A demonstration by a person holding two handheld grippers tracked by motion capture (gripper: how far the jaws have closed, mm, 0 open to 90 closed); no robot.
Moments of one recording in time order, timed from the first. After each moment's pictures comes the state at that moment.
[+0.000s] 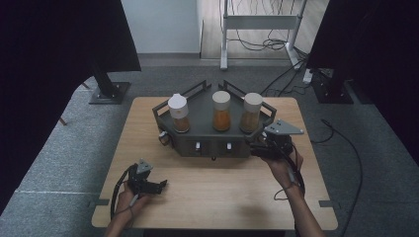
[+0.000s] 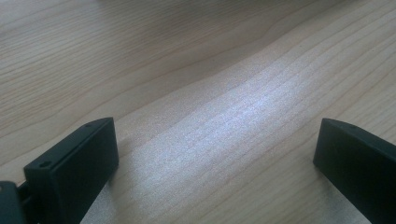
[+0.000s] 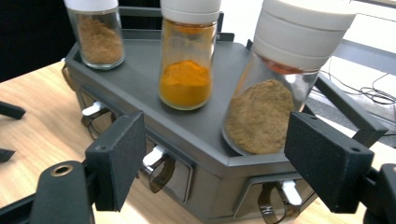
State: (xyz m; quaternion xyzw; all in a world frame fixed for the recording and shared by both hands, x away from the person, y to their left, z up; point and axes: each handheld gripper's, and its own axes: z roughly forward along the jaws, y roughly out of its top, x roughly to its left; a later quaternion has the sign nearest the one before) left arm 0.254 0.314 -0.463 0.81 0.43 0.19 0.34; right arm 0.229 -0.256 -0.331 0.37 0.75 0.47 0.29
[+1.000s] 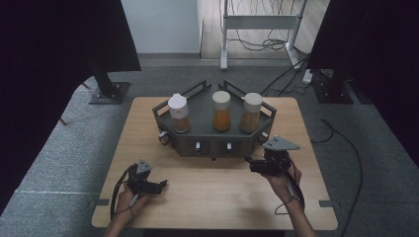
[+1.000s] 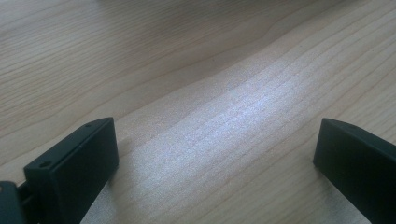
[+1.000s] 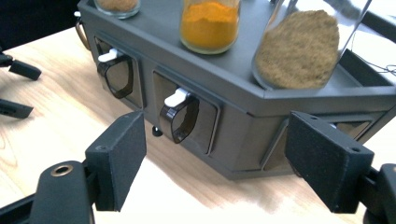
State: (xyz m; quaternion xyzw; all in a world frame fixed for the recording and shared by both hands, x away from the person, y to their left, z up) left arm 0.254 0.314 -0.464 0.81 0.43 0.19 0.34; right arm 0.218 -0.260 -0.363 0.38 0.77 0.45 0.25
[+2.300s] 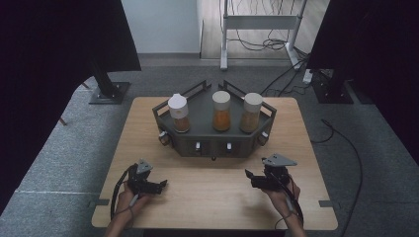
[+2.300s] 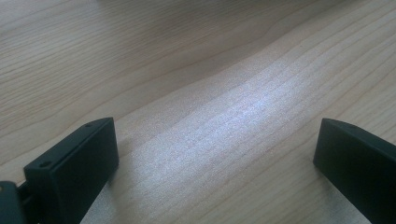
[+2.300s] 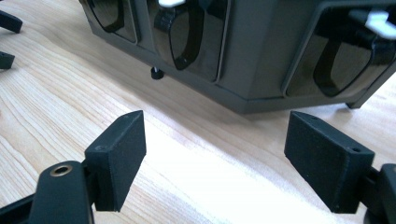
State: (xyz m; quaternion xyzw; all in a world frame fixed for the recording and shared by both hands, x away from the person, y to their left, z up) left arm 0.254 0.314 -0.464 0.81 0.43 0.19 0.34; right arm 0.208 -0.266 -0.414 0.41 0.78 0.42 0.22
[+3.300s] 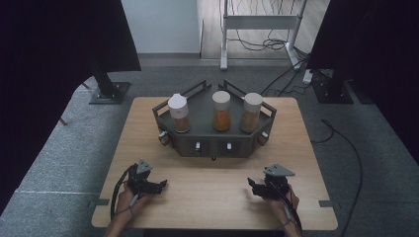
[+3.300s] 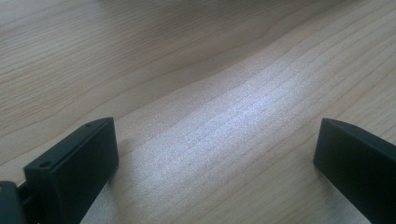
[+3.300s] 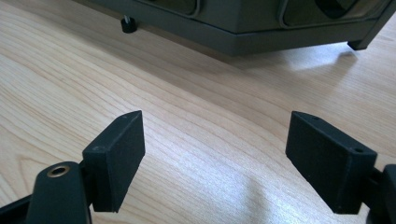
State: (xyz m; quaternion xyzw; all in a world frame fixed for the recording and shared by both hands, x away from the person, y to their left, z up) left arm 0.254 0.314 -0.464 0.81 0.43 0.19 0.34; right arm 0.201 -0.265 -0.460 0.44 0.77 0.40 0.23
